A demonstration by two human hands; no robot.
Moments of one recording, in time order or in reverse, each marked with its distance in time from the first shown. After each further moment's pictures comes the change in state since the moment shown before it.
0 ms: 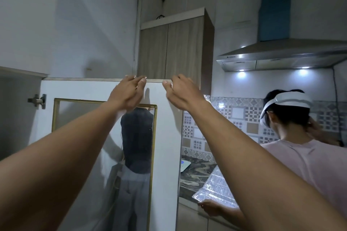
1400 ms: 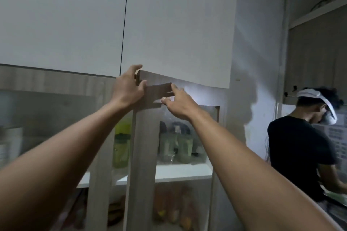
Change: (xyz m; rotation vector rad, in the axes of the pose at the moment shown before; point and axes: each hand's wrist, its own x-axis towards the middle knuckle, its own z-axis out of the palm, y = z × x) left_hand -0.260 -0.114 -0.453 0.504 0.482 -0.384; right_hand -0.079 -0.478 0.035 0.808 -0.439 -0.419
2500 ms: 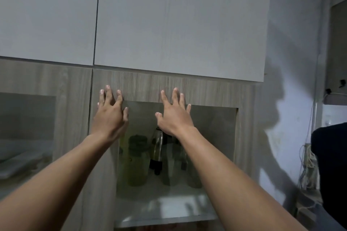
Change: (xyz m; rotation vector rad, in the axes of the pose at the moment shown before) left_hand 0.062 -0.202 0.196 0.449 -0.080 -0.062; right_hand 0.195 0.127 0.134 -0.224 0.073 -0.148
